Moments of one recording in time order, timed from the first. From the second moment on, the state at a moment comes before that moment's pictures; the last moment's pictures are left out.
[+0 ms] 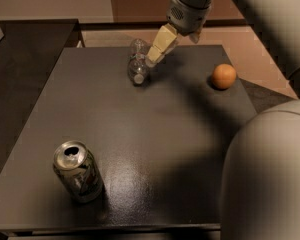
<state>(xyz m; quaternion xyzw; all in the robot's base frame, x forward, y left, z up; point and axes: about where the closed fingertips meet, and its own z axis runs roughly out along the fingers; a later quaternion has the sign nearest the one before) 0.653 -0.073 0.920 -0.38 0.92 0.07 0.12</state>
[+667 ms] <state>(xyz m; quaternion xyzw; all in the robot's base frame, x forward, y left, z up) 0.682 -0.034 0.920 -0.29 0.95 0.04 0.12</state>
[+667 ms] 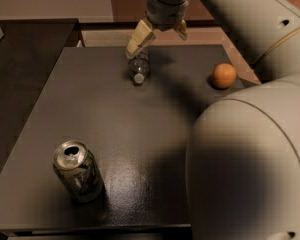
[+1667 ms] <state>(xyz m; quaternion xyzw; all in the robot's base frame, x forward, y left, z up) 0.689 -0.031 0.907 -0.25 0.95 -0.01 0.16</state>
